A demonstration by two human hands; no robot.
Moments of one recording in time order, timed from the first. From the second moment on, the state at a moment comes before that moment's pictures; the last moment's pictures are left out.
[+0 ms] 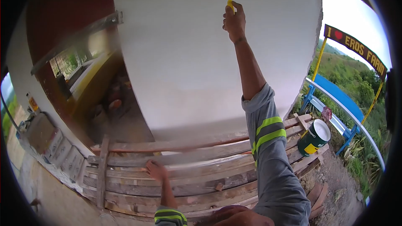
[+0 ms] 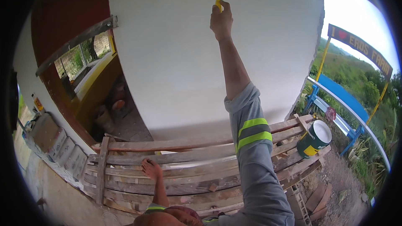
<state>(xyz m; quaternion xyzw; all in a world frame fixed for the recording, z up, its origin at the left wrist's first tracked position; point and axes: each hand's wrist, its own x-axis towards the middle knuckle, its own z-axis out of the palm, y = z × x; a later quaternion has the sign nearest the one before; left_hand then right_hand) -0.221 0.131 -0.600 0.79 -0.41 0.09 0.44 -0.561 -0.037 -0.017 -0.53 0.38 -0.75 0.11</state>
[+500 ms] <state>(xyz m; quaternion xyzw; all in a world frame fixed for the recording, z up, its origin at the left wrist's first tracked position) -0.227 0.137 -0.583 0.80 -0.42 0.05 0.42 -0.494 -0.038 -0.356 -0.56 0.47 -0.68 0.04</state>
